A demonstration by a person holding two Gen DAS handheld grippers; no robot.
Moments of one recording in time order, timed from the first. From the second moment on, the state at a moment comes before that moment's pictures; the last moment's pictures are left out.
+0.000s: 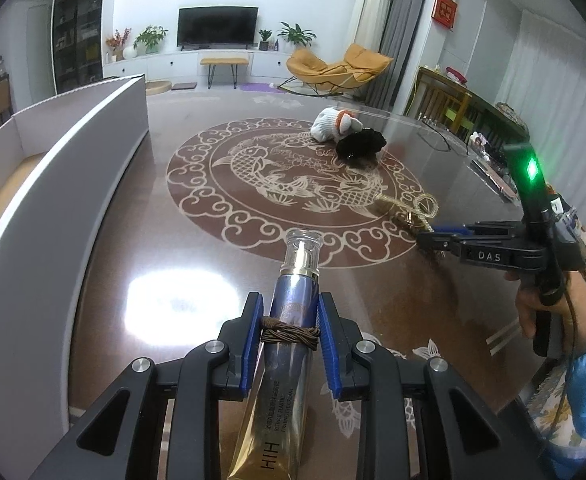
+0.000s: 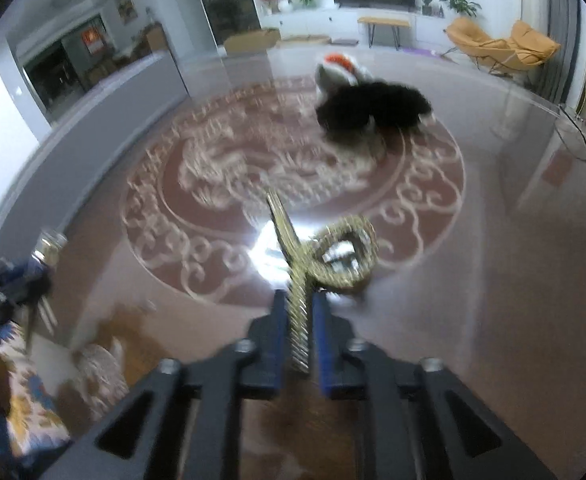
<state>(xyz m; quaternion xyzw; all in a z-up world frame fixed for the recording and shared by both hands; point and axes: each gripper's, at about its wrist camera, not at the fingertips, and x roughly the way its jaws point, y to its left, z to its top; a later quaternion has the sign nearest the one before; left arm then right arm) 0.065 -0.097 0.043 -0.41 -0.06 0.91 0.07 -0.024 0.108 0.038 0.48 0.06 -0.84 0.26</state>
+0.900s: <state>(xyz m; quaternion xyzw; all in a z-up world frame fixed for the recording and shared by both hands) 0.127 -0.276 0.146 -0.34 -0.14 0.93 -0.05 0.010 -0.077 0.183 0.39 -0.01 -0.81 0.45</state>
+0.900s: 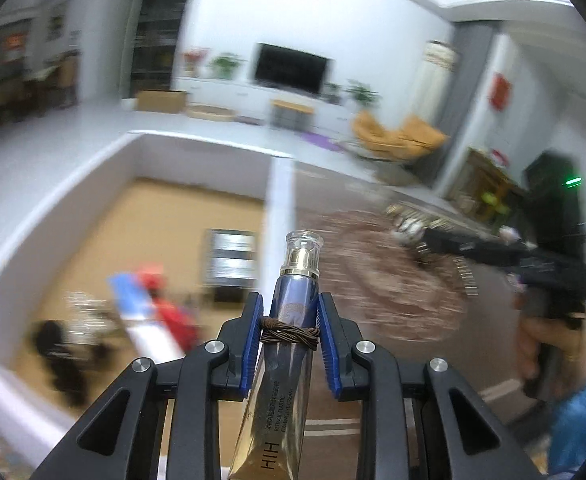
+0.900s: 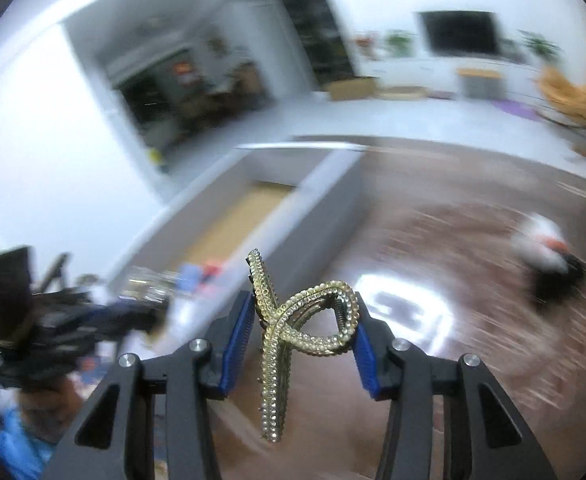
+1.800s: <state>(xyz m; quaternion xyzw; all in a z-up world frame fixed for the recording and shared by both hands) 0.137 -0.409 0.088 -0.39 -0.19 0.87 -0.25 0.114 -0.224 0.135 0.32 0.15 -0.78 0.51</state>
